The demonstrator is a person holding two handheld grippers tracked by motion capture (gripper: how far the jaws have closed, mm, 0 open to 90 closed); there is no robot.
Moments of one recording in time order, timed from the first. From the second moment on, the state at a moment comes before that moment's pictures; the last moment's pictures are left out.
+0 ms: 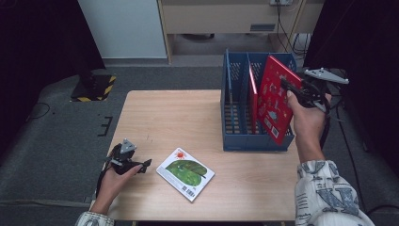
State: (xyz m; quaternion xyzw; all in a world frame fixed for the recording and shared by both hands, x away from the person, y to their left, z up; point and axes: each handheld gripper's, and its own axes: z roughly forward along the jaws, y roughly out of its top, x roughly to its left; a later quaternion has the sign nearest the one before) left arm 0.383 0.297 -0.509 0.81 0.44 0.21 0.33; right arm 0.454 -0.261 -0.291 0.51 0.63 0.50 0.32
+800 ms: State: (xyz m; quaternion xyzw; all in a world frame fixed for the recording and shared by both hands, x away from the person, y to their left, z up) left arm 0.383 0.298 -0.509 0.80 0.45 0.21 0.34; right arm 0.486 -0.246 -0.279 0.52 0.61 0.49 0.35
